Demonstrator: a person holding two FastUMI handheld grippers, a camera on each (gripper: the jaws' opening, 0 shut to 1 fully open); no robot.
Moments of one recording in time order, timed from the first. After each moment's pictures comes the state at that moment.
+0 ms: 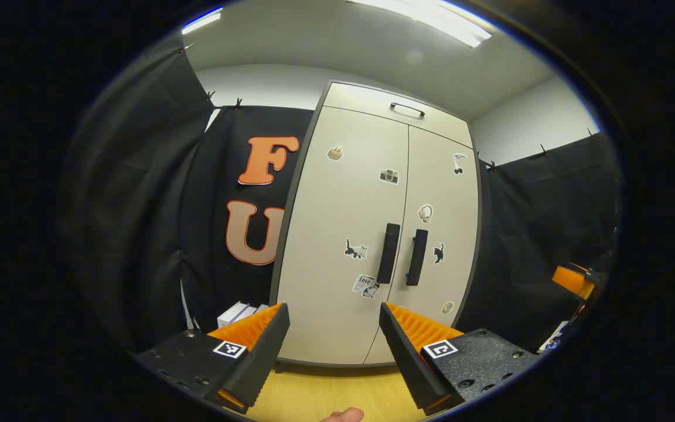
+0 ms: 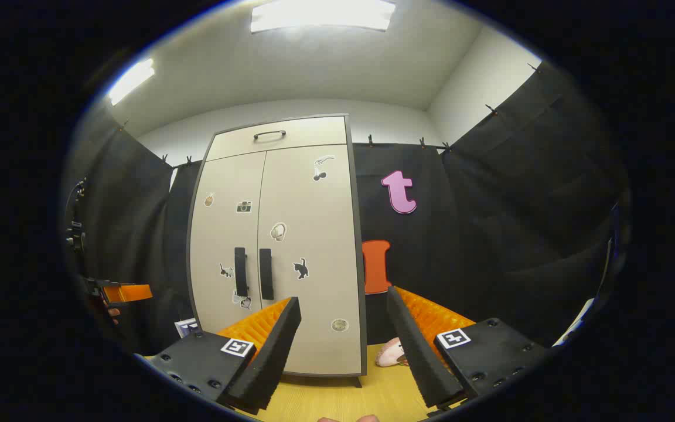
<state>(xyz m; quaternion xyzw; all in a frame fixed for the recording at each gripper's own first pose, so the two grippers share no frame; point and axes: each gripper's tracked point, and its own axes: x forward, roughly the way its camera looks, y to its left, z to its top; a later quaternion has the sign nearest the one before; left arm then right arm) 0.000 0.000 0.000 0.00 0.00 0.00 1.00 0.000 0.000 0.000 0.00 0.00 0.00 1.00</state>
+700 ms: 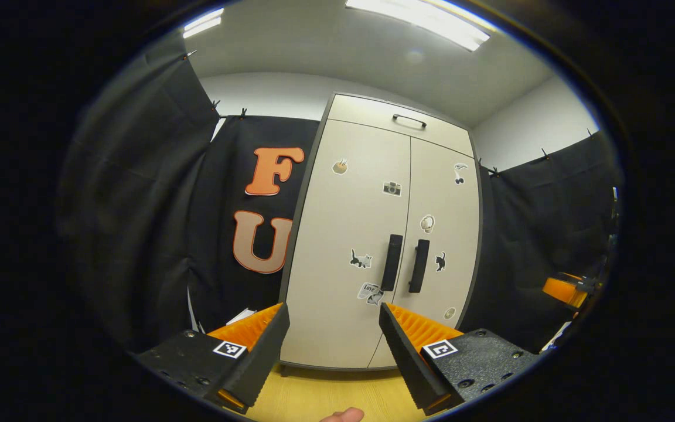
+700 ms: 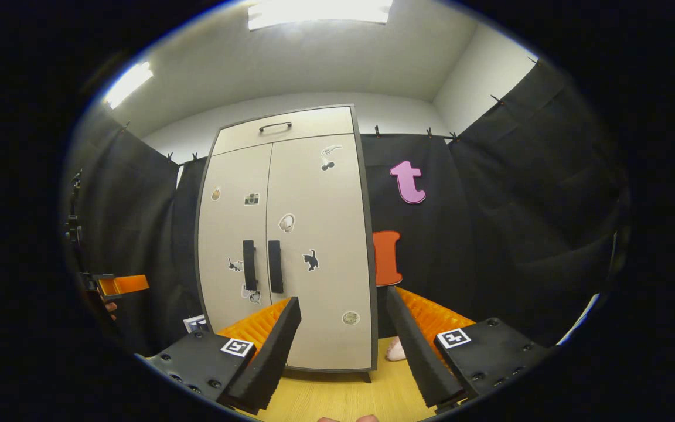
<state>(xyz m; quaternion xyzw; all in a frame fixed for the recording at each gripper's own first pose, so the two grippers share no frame) -0.017 0.011 0.017 0.00 -0.03 0.02 1.00 0.003 0.020 -0.010 0.00 0.01 0.03 1.00</state>
